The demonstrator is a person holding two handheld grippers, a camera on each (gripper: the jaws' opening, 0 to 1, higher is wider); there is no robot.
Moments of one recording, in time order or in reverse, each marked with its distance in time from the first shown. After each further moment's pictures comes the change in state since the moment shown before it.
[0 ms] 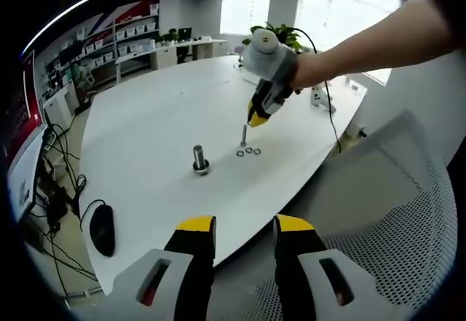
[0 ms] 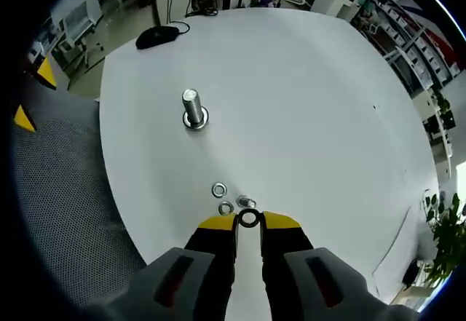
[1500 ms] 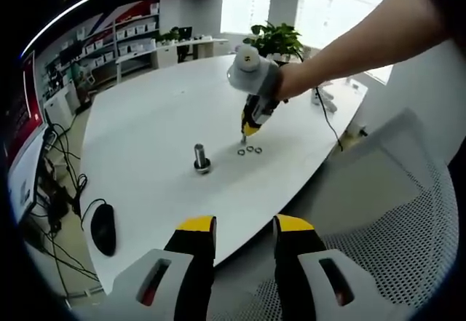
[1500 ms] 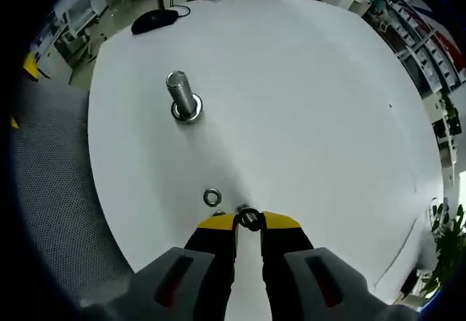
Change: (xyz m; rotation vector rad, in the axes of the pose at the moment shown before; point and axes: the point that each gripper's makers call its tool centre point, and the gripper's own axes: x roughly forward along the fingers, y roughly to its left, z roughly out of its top) left arm 0.000 0.002 -0.002 0.002 0.006 0.007; right arm 0.043 0.001 -0.005 -0.034 0.060 0.036
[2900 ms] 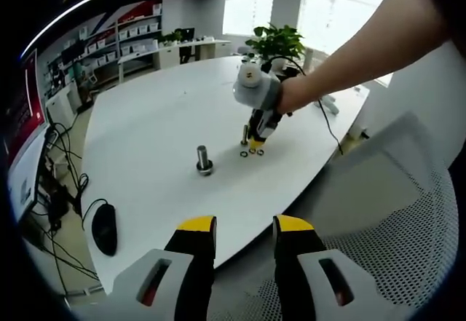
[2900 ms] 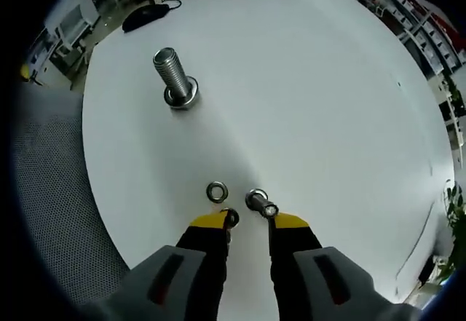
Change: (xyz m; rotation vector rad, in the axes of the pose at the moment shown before) left arm 0.000 0.003 0.002 -0.007 -0.008 0.009; right arm 0.017 0.015 -0.017 0.082 0.023 0.049
